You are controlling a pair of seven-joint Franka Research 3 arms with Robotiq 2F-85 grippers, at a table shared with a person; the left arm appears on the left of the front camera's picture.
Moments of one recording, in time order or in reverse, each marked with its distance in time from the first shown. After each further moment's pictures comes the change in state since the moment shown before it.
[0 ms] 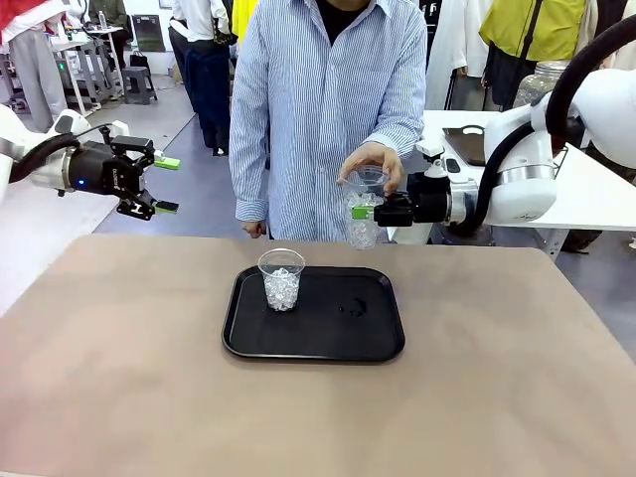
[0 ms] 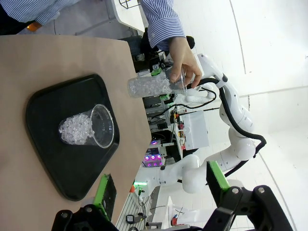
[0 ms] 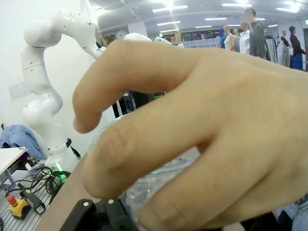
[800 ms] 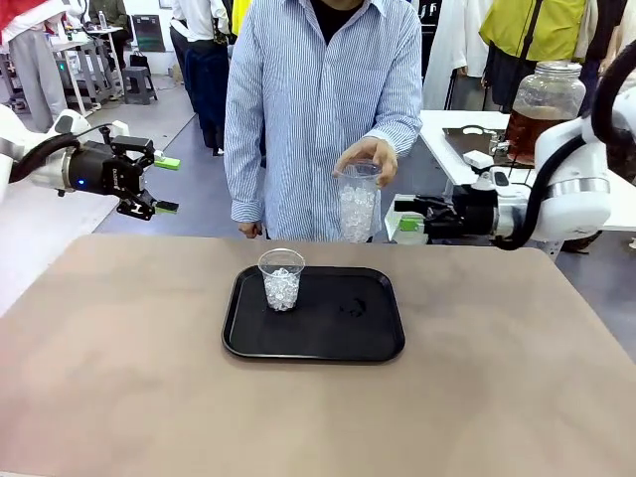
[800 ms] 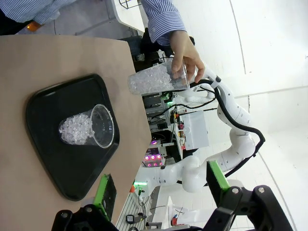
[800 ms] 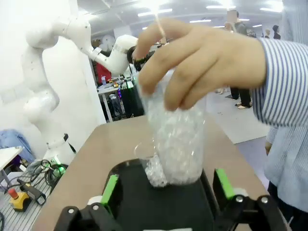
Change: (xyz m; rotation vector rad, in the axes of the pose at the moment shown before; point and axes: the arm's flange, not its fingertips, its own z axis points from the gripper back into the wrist) left arm 0.000 0.000 0.000 0.000 0.000 0.000; right arm -0.028 0.024 0.091 -0.083 -0.012 0.000
